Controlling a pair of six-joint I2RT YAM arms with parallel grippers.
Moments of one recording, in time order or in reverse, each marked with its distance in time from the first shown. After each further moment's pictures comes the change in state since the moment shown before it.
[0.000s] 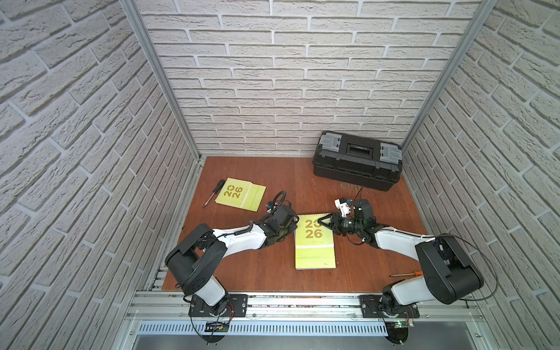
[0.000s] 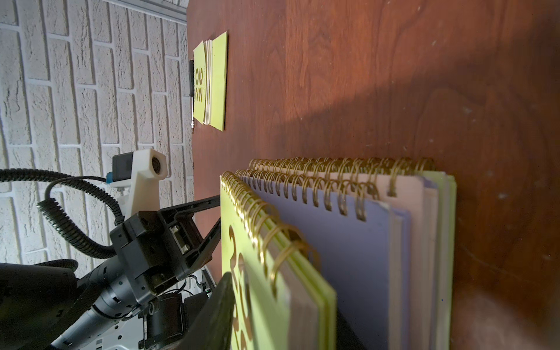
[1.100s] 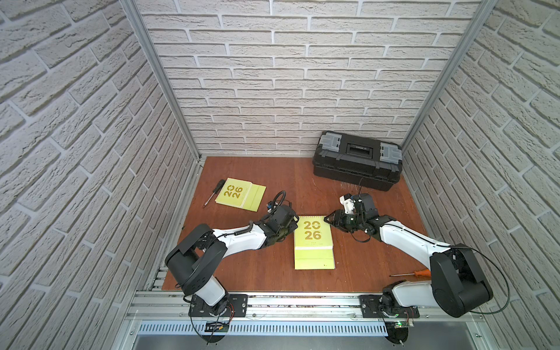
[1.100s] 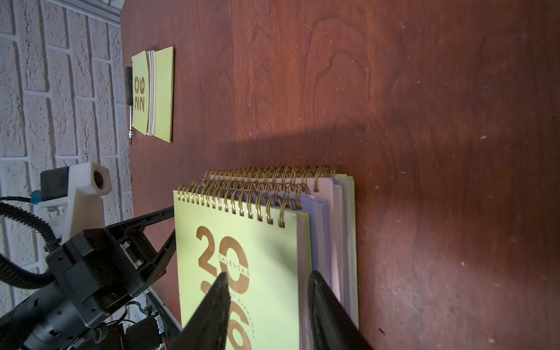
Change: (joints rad) left arm 0.000 0.000 -0.002 0.018 0.012 0.001; right arm 0.000 -0.078 0.135 -0.402 0.213 -0.174
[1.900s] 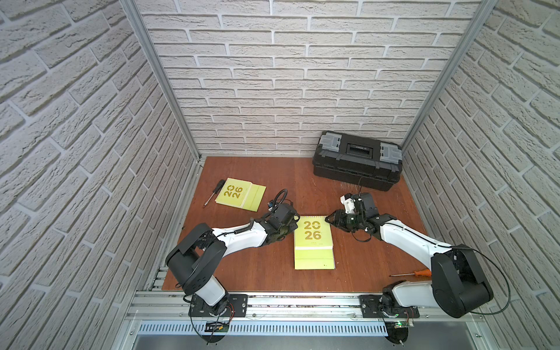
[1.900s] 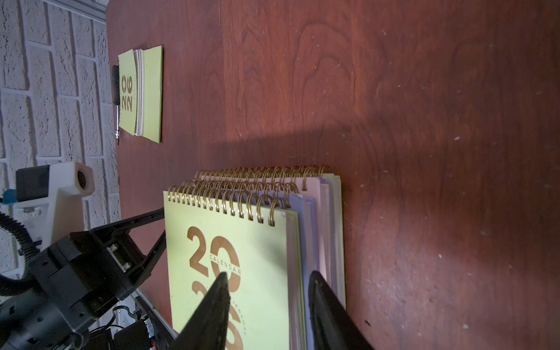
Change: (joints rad) left arm 0.017 -0.013 0.047 -0.140 -0.015 0.063; right arm 0.000 -0.001 0.035 -0.064 0.037 -0.029
